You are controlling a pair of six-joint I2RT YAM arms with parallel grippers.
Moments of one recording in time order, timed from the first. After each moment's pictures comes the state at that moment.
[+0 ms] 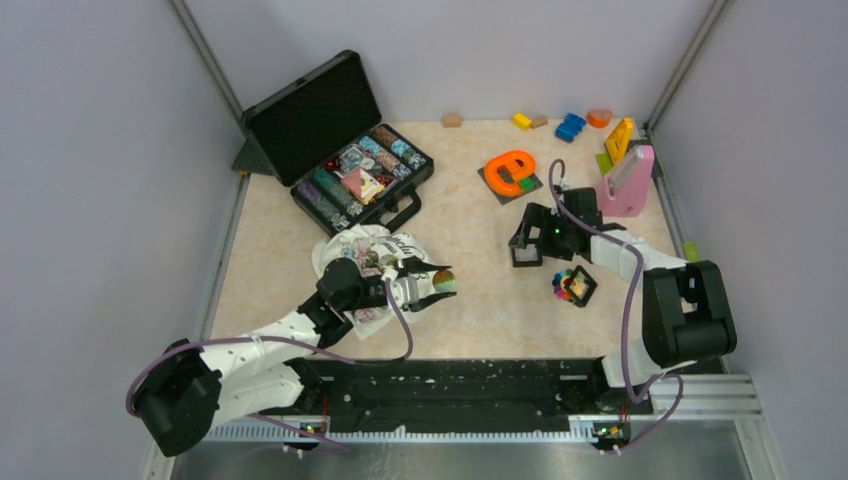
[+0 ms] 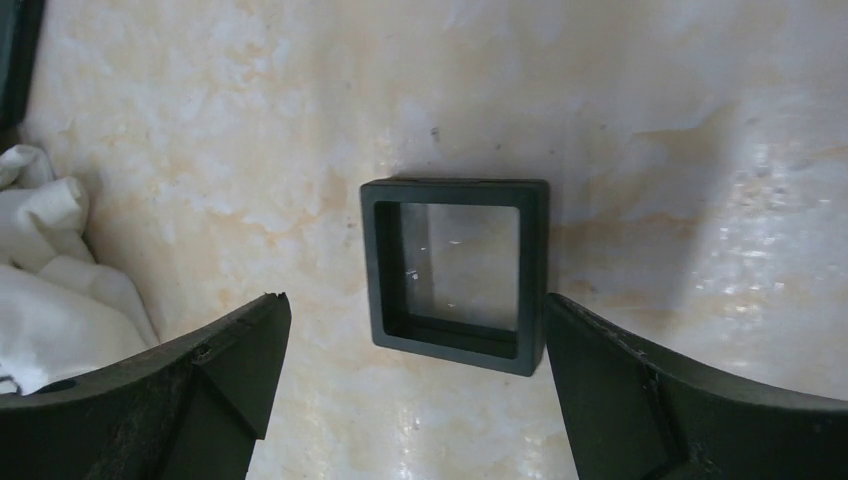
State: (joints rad) left arm -0.77 1.03 0.37 0.73 0.68 0.34; right arm 0.17 1.50 0.80 -0.19 -0.24 0.41
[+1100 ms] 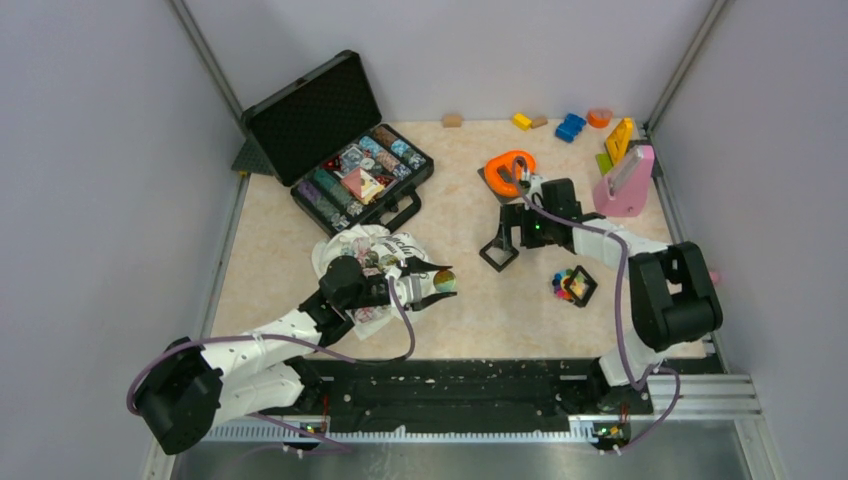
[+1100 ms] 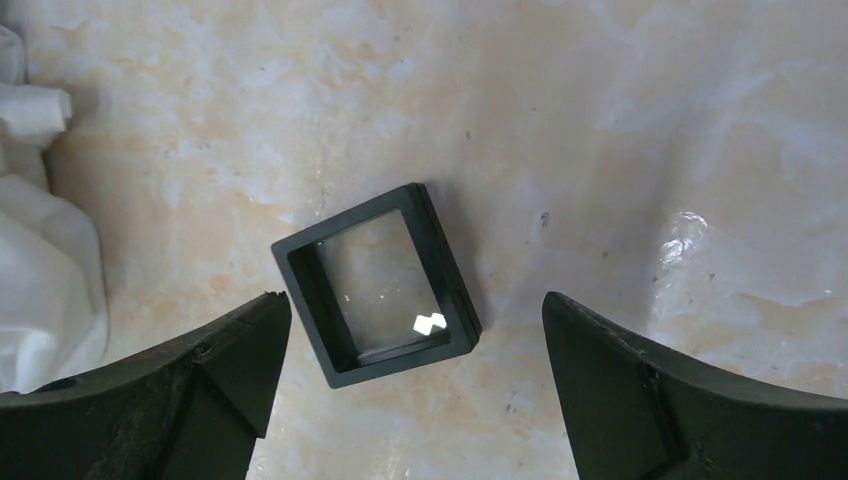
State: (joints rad) left arm -0.77 1.04 0.39 0.70 0.68 0.36; right arm 0.29 1.57 0.89 -0.14 -0.28 0.17
